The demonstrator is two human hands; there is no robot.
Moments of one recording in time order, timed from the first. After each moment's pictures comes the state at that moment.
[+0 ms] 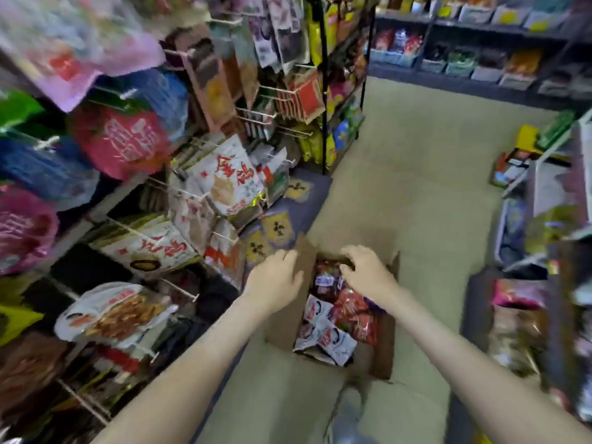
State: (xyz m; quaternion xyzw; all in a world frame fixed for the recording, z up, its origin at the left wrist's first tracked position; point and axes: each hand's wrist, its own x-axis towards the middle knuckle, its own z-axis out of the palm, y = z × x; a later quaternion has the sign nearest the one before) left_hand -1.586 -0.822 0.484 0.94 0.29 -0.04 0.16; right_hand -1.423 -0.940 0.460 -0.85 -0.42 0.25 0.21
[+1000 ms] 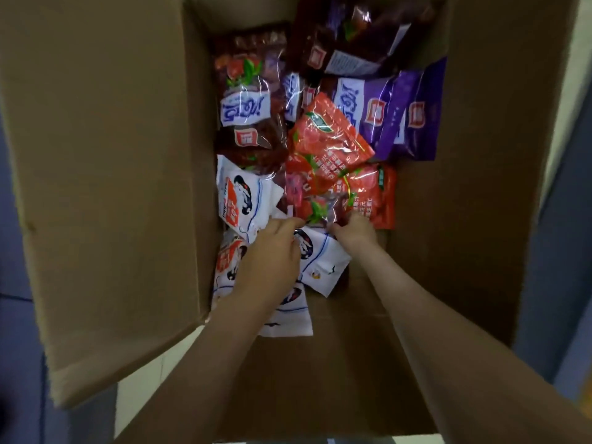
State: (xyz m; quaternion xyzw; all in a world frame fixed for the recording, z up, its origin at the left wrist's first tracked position) left_hand -1.449 -0.863 -0.156 0.83 0.31 -0.23 0.40; right_hand -1.345 -0.983 -0.246 -0.85 0.07 0.50 0.16
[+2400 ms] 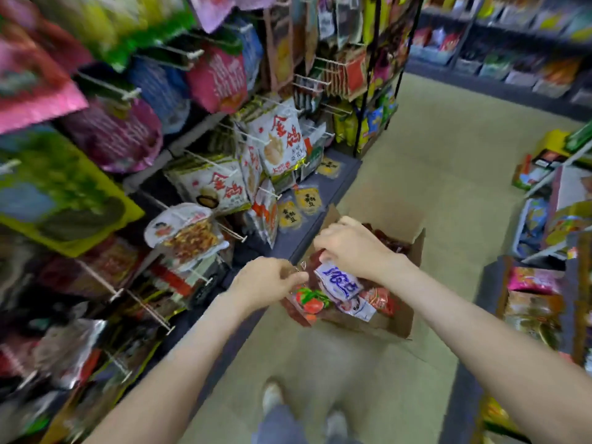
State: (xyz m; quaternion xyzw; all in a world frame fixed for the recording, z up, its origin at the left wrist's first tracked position) left_hand -1.795 -0.876 0.500 0.90 0.34 -0.05 0.28; right_hand -1.611 -0.953 0.525 -0.65 -0.76 0.05 0.01
